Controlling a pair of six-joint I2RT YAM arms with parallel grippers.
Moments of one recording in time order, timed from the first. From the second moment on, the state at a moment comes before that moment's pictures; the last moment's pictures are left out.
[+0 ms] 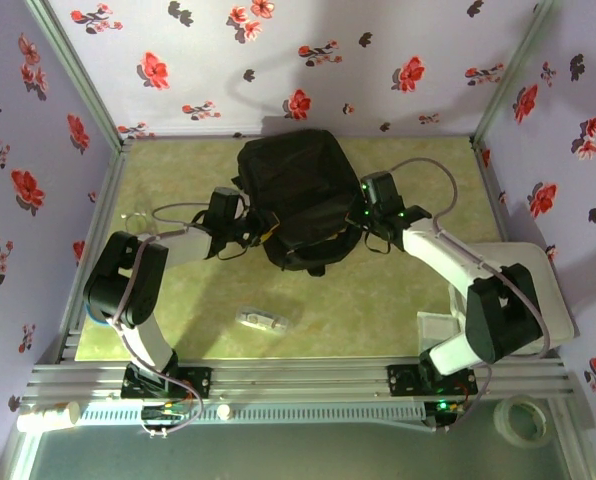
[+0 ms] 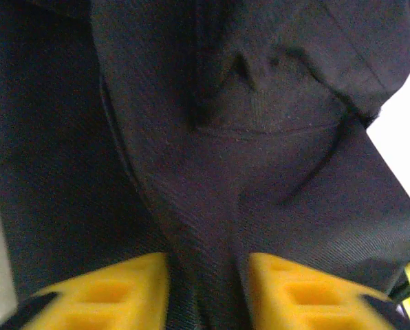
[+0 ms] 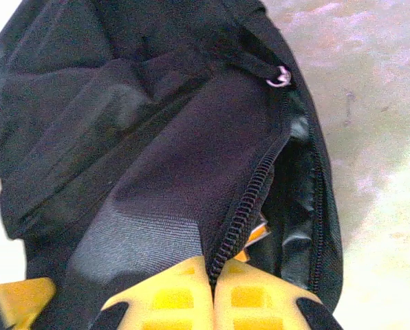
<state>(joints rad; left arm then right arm) -0.43 1.74 0.90 0.14 0.46 -1.09 0.44 1.49 1.03 -0.35 0.01 0.81</state>
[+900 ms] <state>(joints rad) -0.47 1.89 1.00 0.19 0.52 -1.11 0.29 1.69 1.12 -0.37 0.03 0.69</state>
